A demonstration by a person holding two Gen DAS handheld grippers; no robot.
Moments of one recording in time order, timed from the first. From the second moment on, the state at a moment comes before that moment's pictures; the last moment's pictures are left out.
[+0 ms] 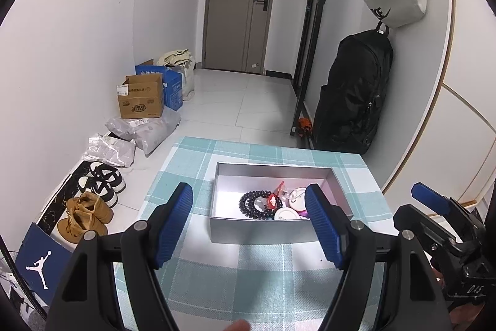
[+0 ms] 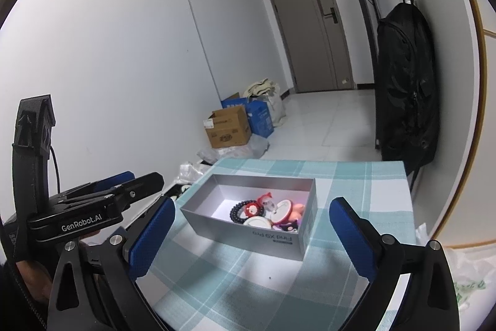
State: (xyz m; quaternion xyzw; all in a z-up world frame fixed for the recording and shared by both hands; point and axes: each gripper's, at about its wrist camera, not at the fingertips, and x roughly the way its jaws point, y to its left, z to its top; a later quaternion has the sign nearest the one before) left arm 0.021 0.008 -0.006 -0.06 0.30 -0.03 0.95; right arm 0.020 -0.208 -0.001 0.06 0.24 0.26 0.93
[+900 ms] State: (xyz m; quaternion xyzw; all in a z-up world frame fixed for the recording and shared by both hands) left arm 0.019 0.003 -0.010 -0.06 0.30 -0.05 0.95; right arm 0.018 -0.213 -0.004 0.07 0.25 0.26 0.93
